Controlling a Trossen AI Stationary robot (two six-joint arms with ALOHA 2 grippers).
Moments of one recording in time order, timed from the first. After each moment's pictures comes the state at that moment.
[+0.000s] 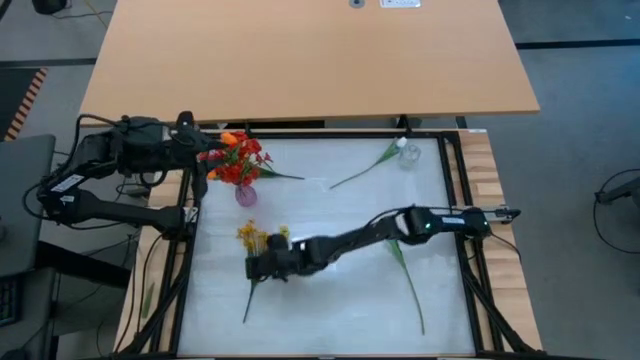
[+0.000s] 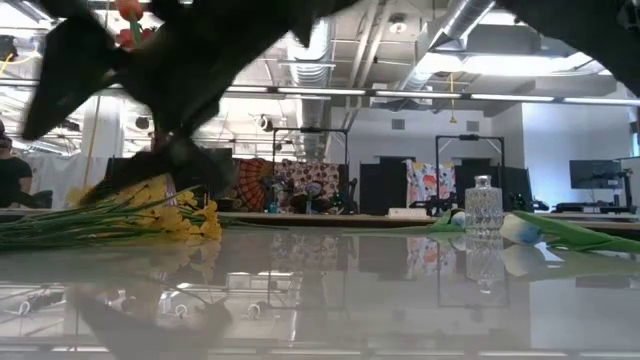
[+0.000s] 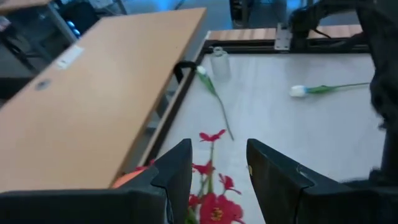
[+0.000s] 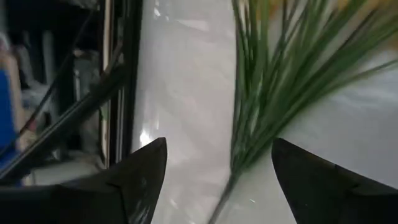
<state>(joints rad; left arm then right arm) 0.18 0.89 1.45 -0.99 -0.22 0.12 0.24 2.53 2.19 -0.35 0.17 1.55</state>
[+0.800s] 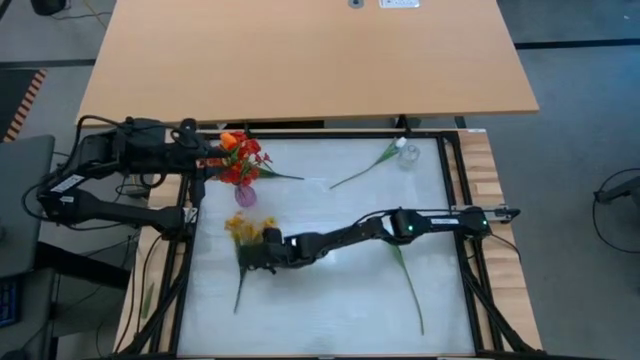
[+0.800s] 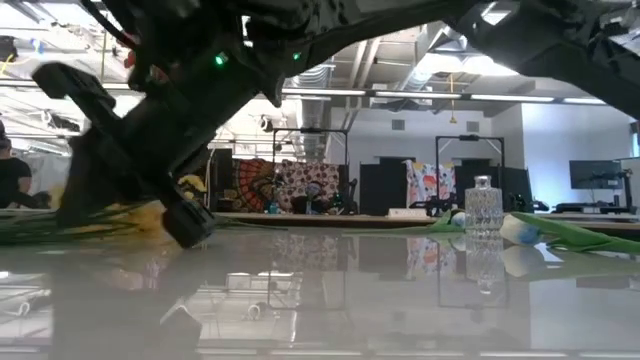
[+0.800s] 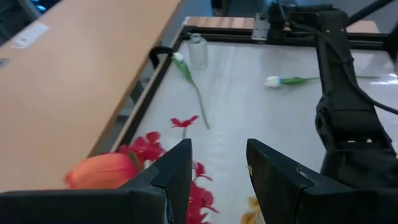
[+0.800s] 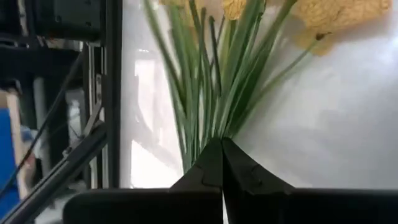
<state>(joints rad) 0.18 0.89 1.45 -1.04 -0.14 0.04 0.18 2.78 2.36 -0.36 0.26 1.58</state>
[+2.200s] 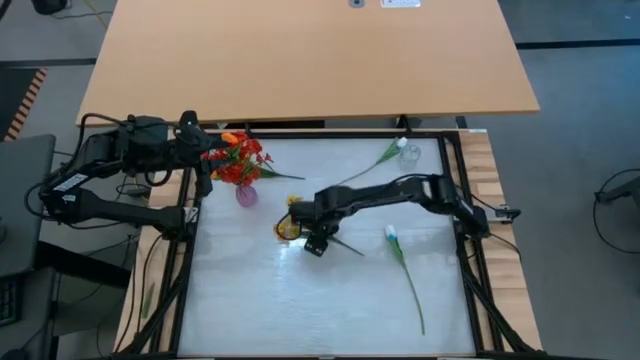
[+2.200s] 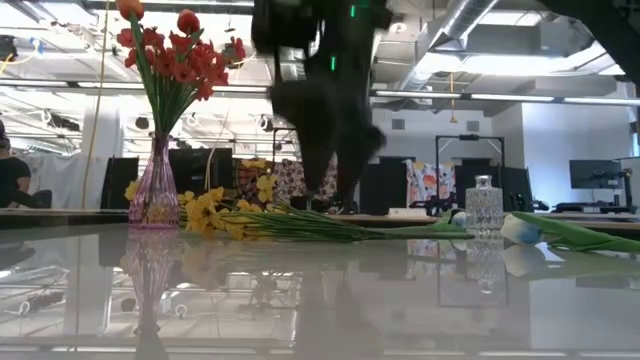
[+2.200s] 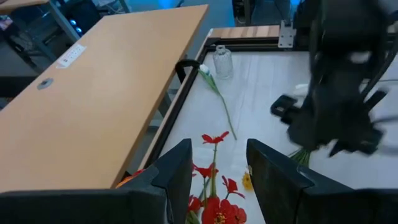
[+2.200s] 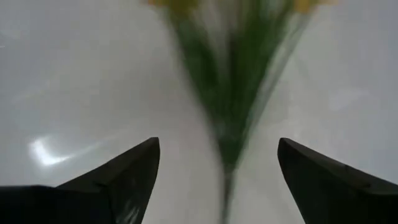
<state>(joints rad) 0.18 0.90 1.45 -0.97 -0.23 0.13 0.03 2.20 1.91 -1.11 -0.02 0.51</state>
